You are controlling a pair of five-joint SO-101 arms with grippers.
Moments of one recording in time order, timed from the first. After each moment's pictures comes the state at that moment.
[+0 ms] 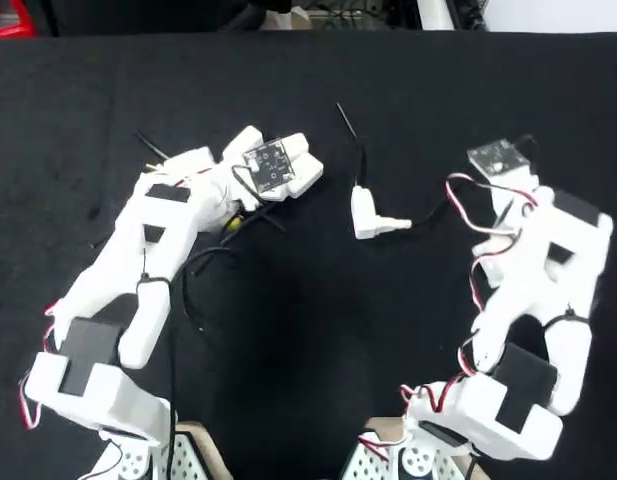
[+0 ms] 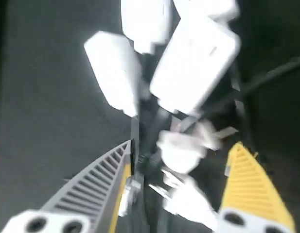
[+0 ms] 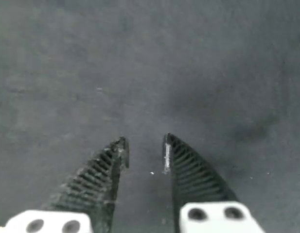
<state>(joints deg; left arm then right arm) 4.5 2.7 28.9 23.5 -63.4 30.5 -2.8 25.4 67.4 49.5</state>
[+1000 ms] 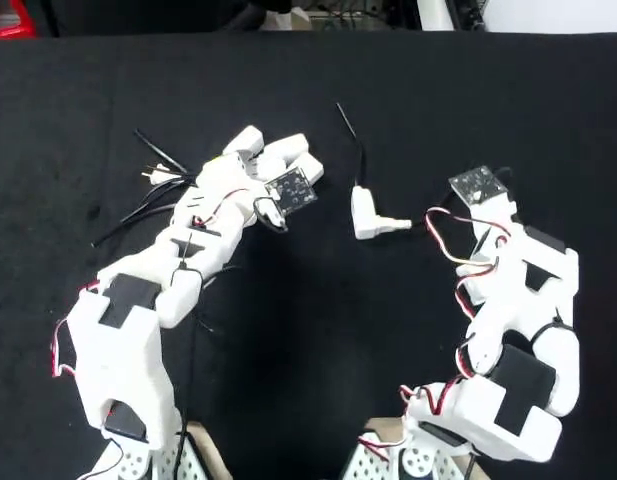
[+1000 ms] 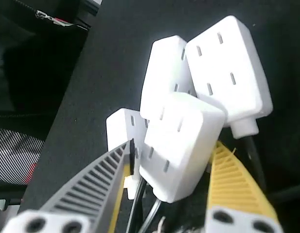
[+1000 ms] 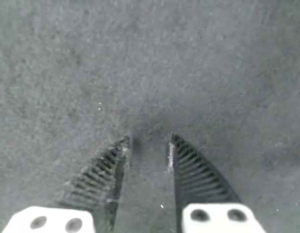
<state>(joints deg) 9.8 22.4 36.1 -22.4 -57.2 29.6 -3.4 42.1 47.2 50.2</state>
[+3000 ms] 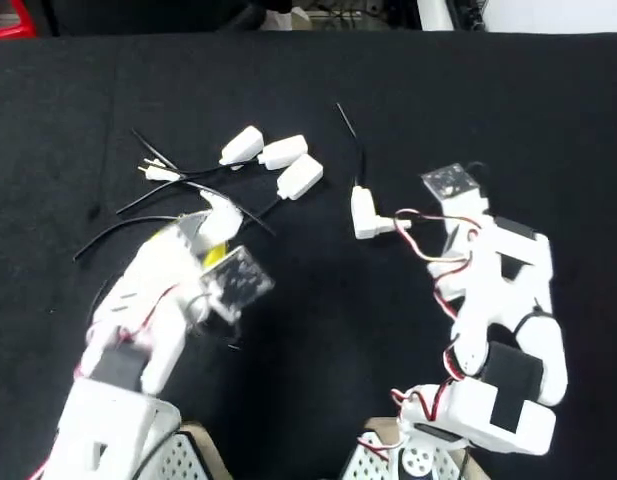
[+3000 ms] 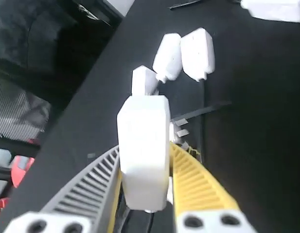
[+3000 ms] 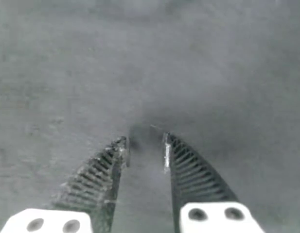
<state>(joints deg) 9.4 -87.1 80.4 42.4 -48.4 21.2 -3.4 42.3 52.1 41.7</state>
